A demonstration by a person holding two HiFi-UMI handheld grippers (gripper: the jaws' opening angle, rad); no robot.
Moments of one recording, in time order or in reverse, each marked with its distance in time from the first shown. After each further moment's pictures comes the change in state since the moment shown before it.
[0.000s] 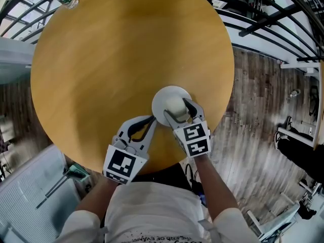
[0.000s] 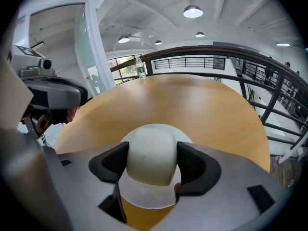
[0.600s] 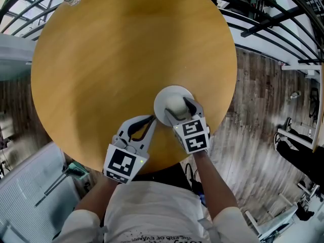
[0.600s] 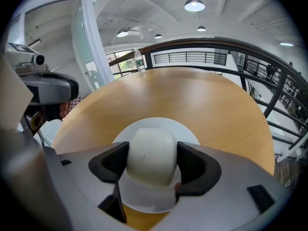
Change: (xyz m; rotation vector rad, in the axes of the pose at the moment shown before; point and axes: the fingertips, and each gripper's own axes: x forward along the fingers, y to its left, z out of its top) left arm -0.002 0.008 -0.008 -0.015 0.014 0.013; right arm 0.017 0.000 -0.011 0.002 0.070 0.001
